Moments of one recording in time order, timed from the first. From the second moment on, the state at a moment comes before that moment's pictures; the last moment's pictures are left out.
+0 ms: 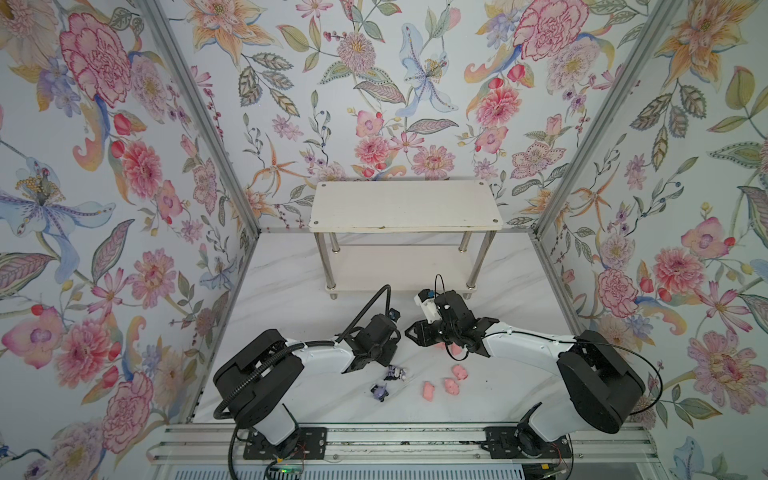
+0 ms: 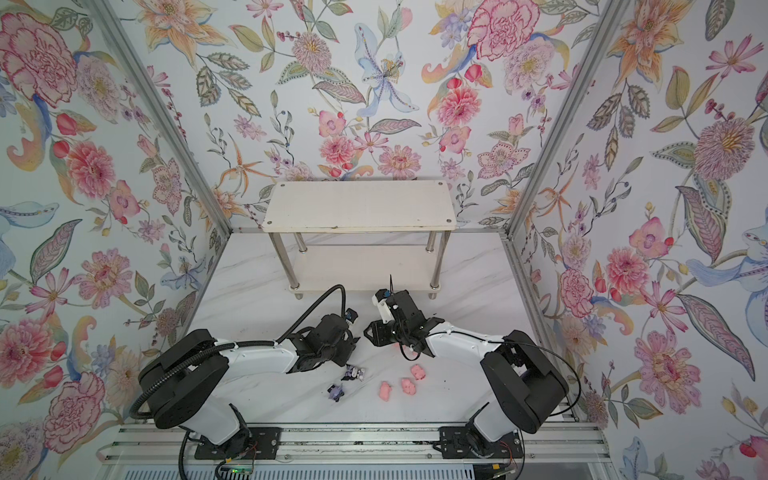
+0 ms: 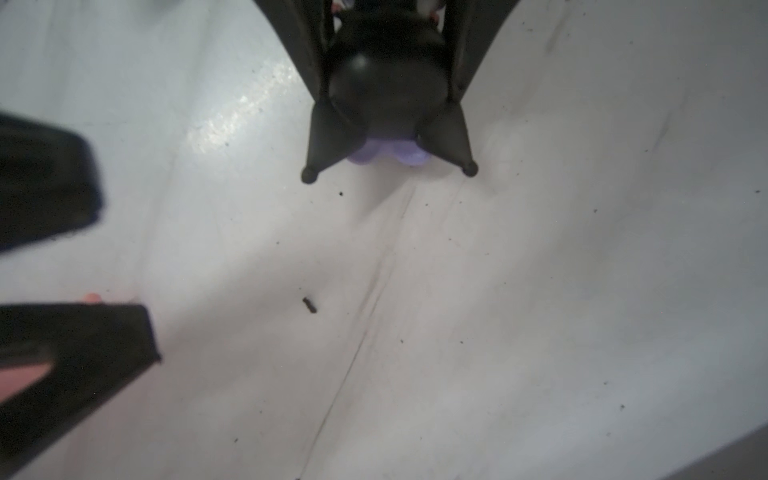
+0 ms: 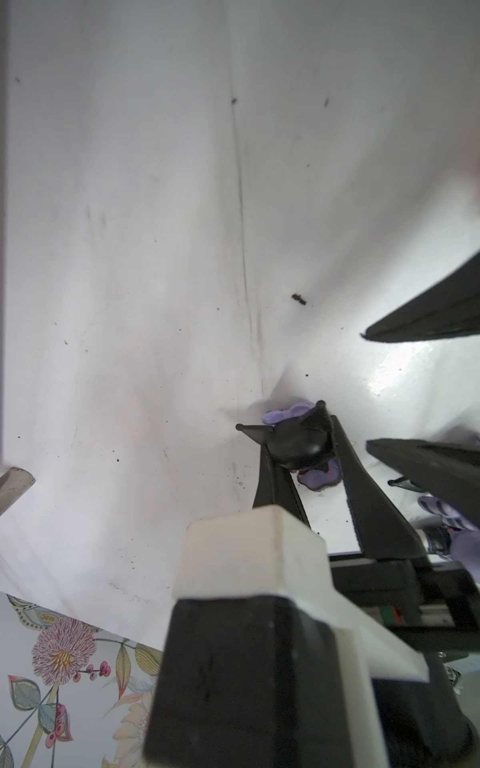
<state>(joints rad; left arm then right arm) -0.85 1.60 0.69 -0.03 -0.10 -0.22 0.71 1.53 0.75 -0.02 -0.31 0.42</state>
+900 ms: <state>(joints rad) -0.61 1.60 0.75 1.11 0.90 -0.85 0.37 1.12 0.78 0.19 -0.81 0.50</state>
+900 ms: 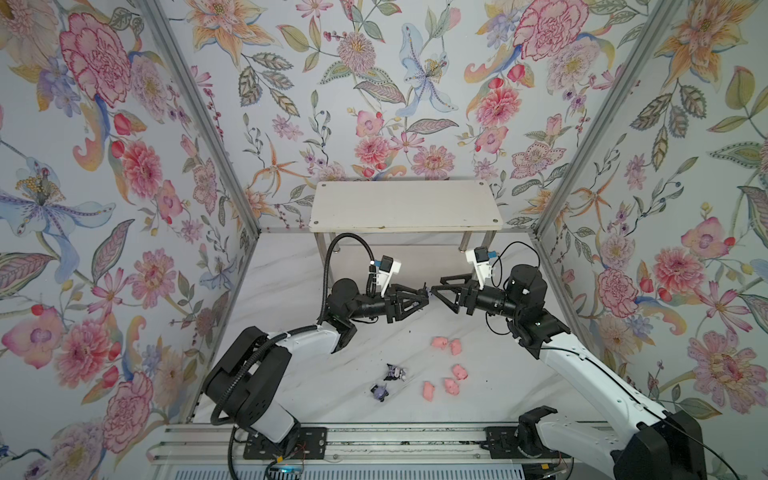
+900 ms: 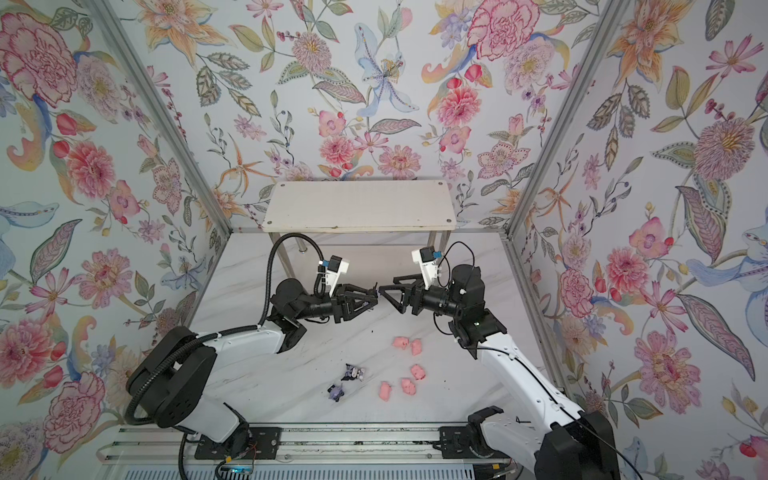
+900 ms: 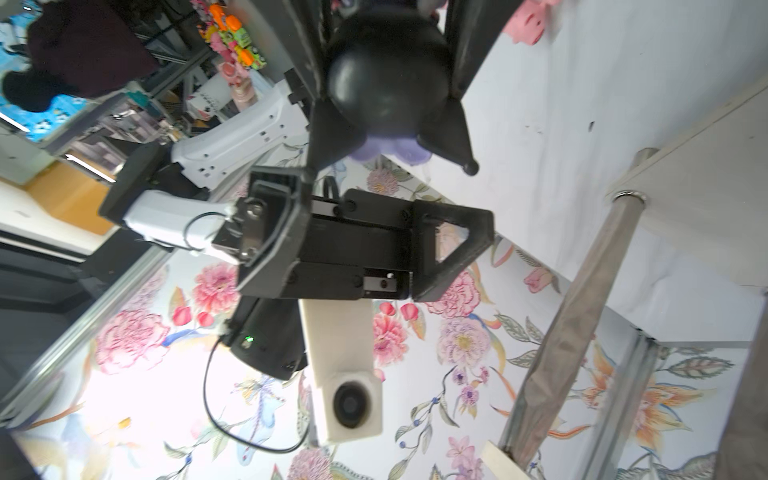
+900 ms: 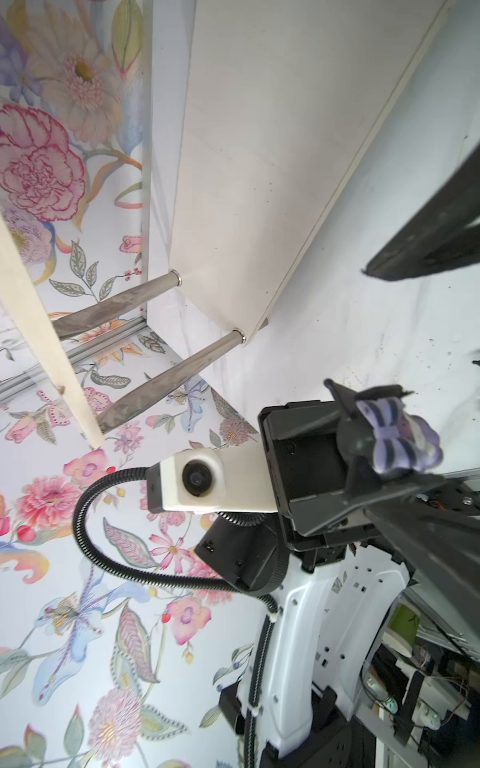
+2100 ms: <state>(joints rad) -0.58 1.76 0.75 1.45 1.01 -1.26 0.50 1.30 0.81 0.37 -0.88 0.72</state>
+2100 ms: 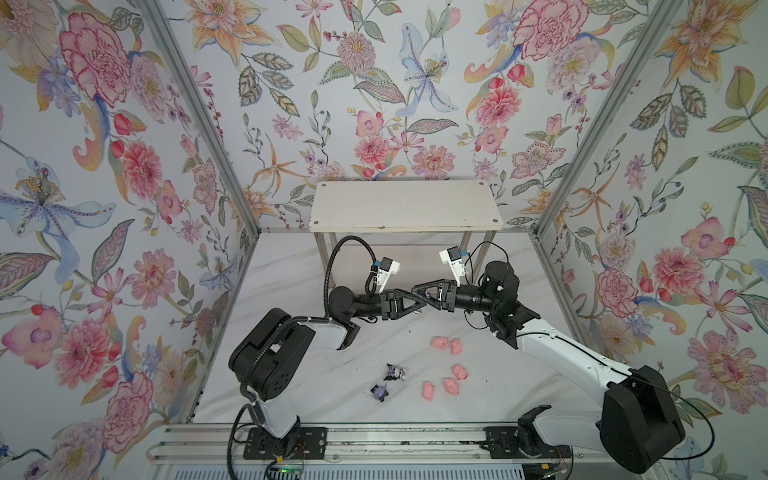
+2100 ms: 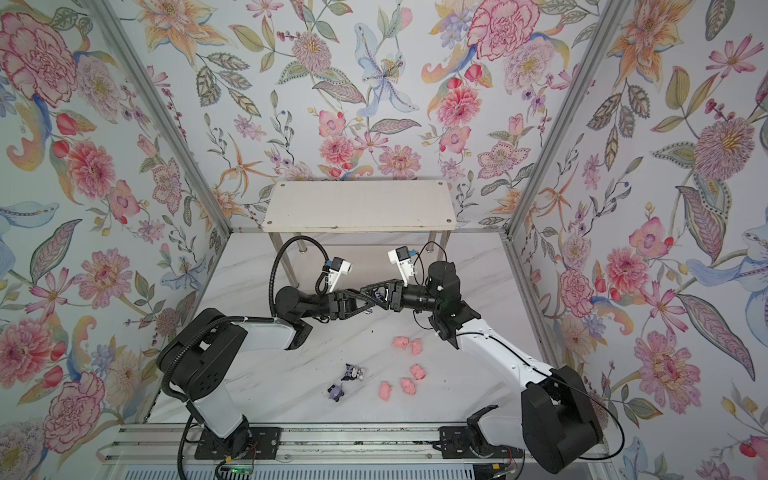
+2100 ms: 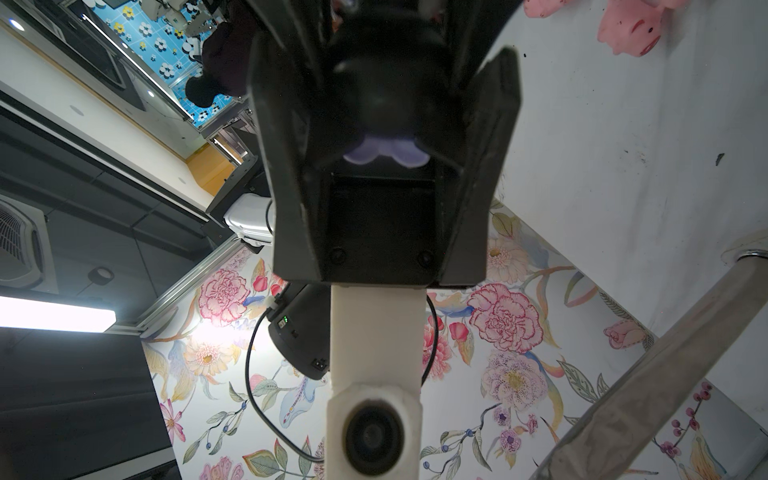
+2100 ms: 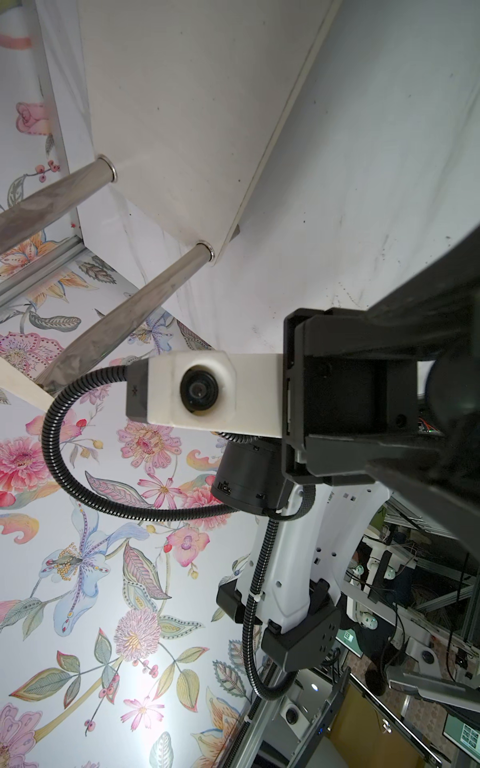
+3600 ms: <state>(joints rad) -0.49 1.18 0.76 0.14 0.41 -0.29 0.44 1.71 0.97 0.21 0.18 -0.02</state>
